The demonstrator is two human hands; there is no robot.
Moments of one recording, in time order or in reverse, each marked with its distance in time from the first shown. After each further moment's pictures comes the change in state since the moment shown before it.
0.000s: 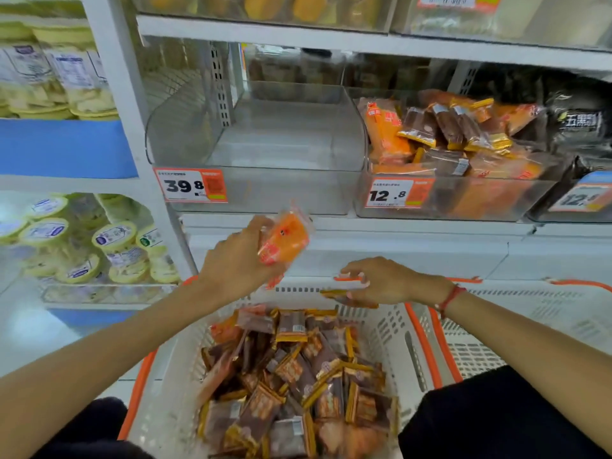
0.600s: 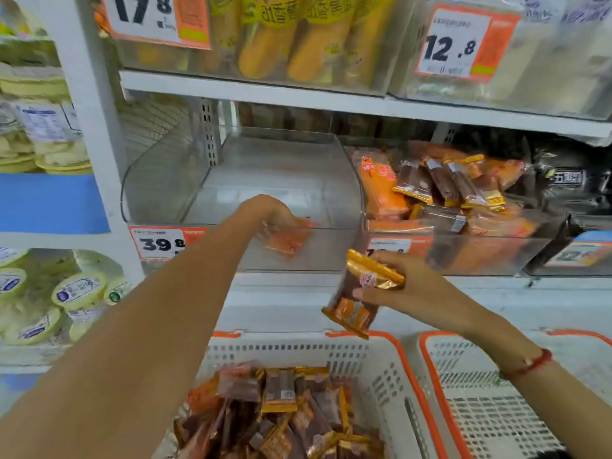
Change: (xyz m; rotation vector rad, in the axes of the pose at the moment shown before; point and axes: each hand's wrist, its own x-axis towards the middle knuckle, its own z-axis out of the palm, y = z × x) left_hand 0.178 0.064 -0.056 0.117 -0.532 -0.235; right_hand -0.036 -0.019 -0.082 0.506 0.424 -0.137
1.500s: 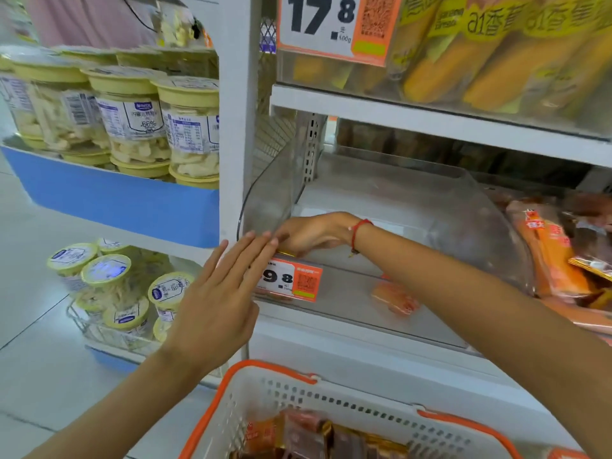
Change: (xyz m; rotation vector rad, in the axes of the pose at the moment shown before) left_hand -0.044 -0.226 0.070 0.463 1.132 0.296; right_hand 0.280 -0.135 0.156 -0.261 -0.810 -0.110
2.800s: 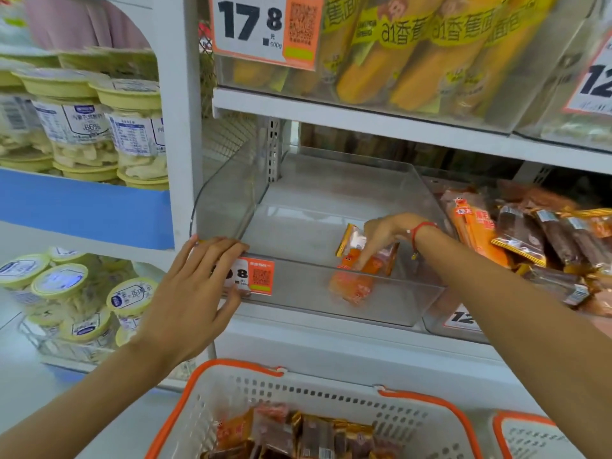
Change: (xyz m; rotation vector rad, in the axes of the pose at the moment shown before) left_hand 0.016 0.018 -0.006 -0.102 -0.003 -0.003; right_hand -0.098 0.163 -0.045 -0.351 0.329 0.576
